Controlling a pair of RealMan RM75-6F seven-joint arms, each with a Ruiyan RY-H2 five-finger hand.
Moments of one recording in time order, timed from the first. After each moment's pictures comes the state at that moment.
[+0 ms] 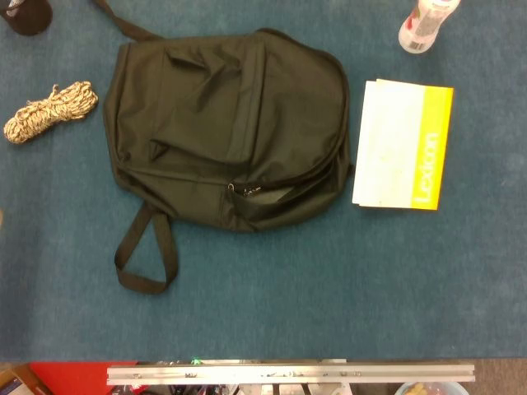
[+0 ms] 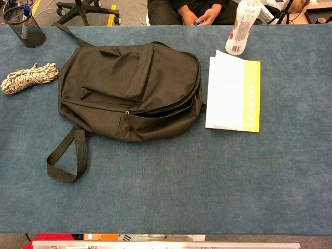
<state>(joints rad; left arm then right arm) -0.10 -1.09 -0.04 -1.71 1.47 1.46 0.20 0.07 -1.08 0.05 -1.58 -1.52 1.48 -0.06</state>
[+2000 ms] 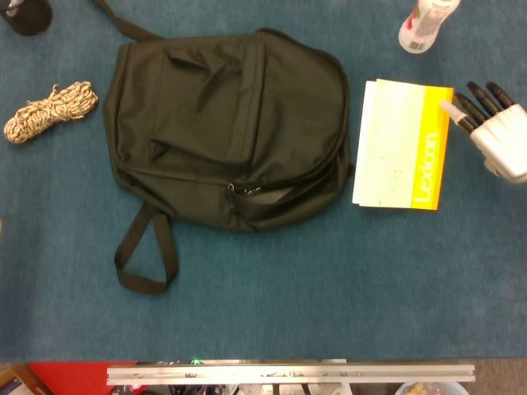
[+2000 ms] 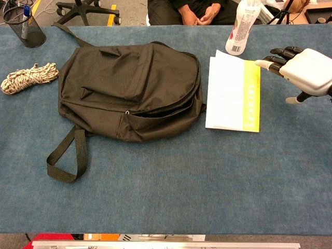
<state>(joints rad) -0.09 -1.06 -0.02 -1.73 1.47 1.45 0.15 0.52 -1.48 0.02 -0.94 -1.71 1.10 -0.17</state>
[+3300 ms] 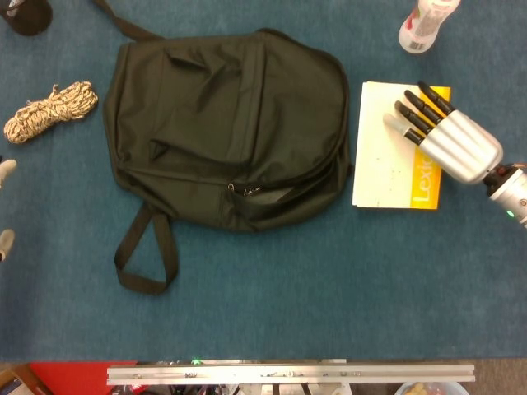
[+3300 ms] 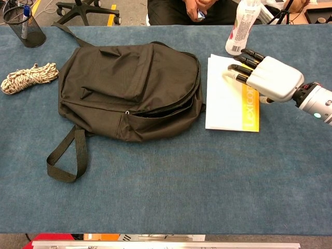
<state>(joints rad) -0.13 -1.00 0.02 -1.78 1.44 1.31 0.11 0.61 -1.83 -0.12 -0.32 -1.83 1.33 0.01</state>
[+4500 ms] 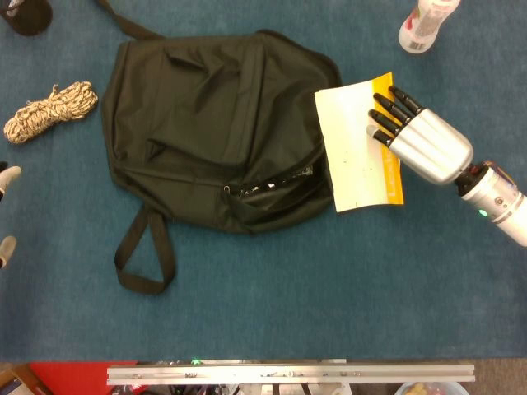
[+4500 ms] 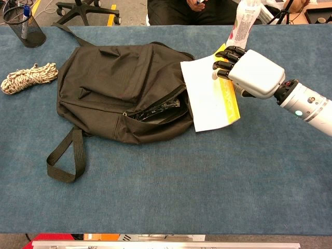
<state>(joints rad) -0.14 -0.95 0.04 -1.82 1.45 1.28 0.10 0.66 -1.94 -0.13 -0.24 -1.79 1.46 0.17</state>
